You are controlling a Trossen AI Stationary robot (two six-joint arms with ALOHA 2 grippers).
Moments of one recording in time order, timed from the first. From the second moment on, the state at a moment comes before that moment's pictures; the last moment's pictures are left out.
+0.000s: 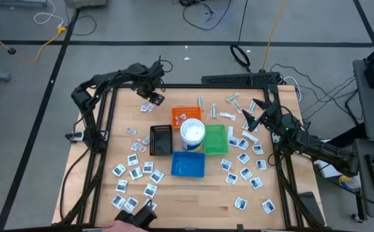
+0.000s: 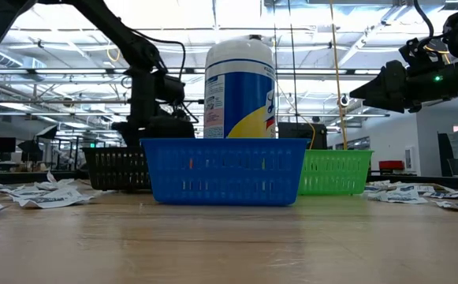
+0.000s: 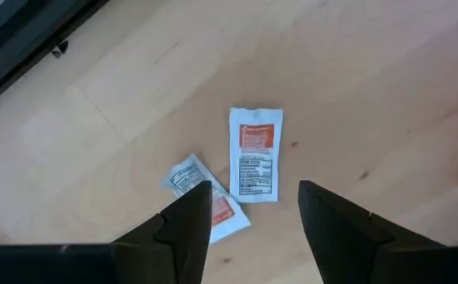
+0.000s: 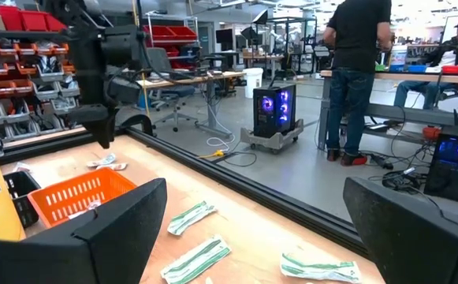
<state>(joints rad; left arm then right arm) 0.80 1.86 1.37 -1.03 0.01 -0.18 -0.47 0.10 0.01 0.10 0.29 0.04</state>
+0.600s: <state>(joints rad) 0.79 1.91 1.25 -0.87 0.03 -0.15 -0.47 0.10 0.01 0.10 0.29 0.04</state>
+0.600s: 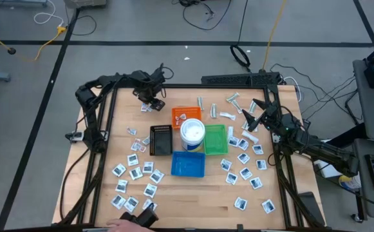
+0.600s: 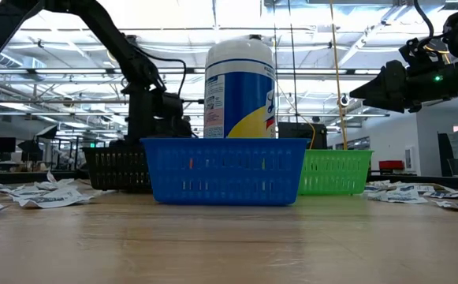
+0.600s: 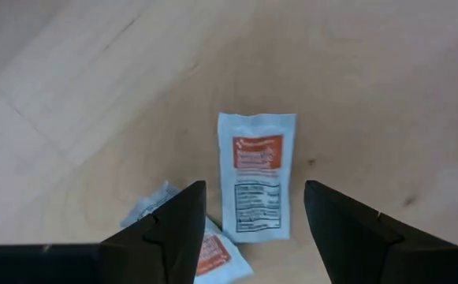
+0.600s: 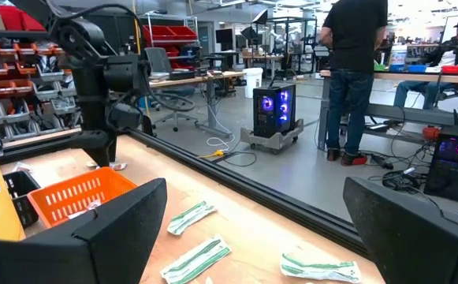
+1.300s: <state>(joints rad) 0.76 1.90 1.16 -0.79 0.05 -0.08 -0.47 0.10 0.01 0.10 0.29 0.04</state>
